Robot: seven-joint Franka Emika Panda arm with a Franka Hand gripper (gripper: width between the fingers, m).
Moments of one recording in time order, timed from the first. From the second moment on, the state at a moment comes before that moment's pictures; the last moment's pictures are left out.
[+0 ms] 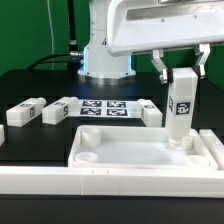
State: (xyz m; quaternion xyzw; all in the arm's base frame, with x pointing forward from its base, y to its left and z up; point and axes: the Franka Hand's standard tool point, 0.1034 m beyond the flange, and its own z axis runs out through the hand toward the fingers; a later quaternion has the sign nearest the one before) arm 0.600 0.067 0.138 -0.98 -0.01 -0.19 0.06
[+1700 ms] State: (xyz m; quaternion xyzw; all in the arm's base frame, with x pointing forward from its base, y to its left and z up) arm 0.646 0.090 0.149 -0.97 -0.06 -0.21 0.06
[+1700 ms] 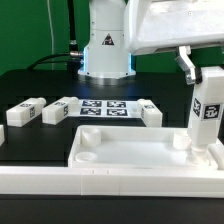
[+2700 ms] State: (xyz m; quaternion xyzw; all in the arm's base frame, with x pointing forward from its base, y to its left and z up) arm 0.645 0.095 0.130 -0.97 -0.07 -0.22 0.05
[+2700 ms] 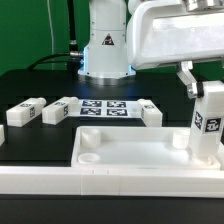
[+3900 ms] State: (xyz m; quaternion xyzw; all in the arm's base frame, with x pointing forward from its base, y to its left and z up) arm 0.644 0.097 0.135 -0.96 -0.07 -0.25 0.05
